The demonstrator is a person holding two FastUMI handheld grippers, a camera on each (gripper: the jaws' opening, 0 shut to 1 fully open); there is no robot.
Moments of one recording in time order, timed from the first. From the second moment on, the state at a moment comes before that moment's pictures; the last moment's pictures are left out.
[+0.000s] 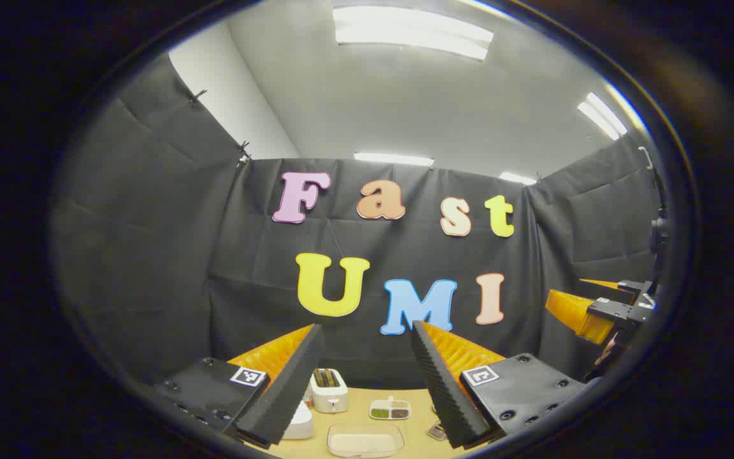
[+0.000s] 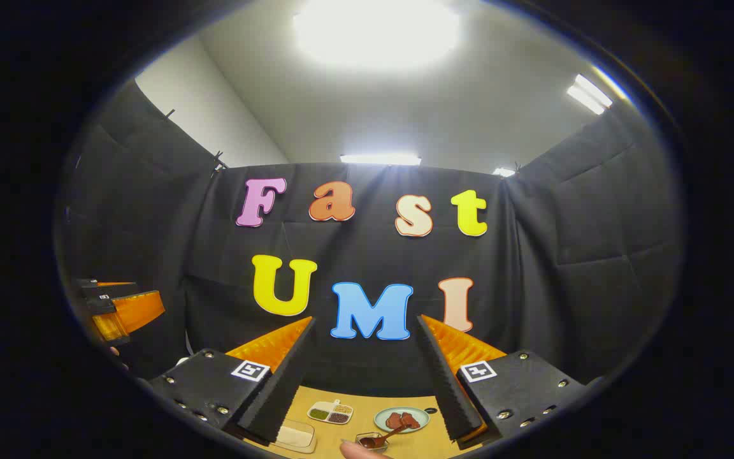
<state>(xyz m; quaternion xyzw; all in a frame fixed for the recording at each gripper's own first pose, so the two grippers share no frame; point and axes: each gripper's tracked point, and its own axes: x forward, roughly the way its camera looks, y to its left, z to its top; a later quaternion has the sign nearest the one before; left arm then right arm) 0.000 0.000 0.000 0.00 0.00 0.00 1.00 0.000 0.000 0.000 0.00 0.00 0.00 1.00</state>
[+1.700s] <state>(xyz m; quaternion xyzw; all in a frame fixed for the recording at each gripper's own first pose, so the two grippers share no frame) 0.002 0.099 -0.116 0.05 0.10 0.14 0.98 0.012 0.048 -0.042 -0.01 0.03 0.07 1.00</state>
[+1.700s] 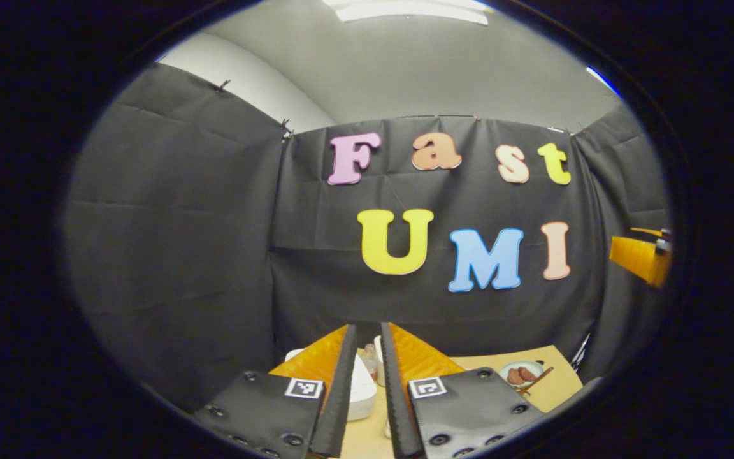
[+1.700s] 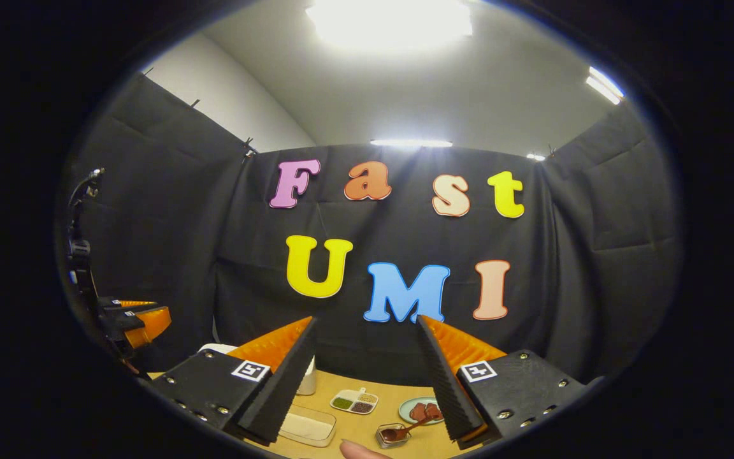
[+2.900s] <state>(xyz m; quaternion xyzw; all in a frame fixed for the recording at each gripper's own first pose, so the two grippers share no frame) 0.140 0.280 -0.463 0.02 0.35 0.19 0.92 0.030 0.091 -0.084 -0.08 0.15 -0.07 0.98</state>
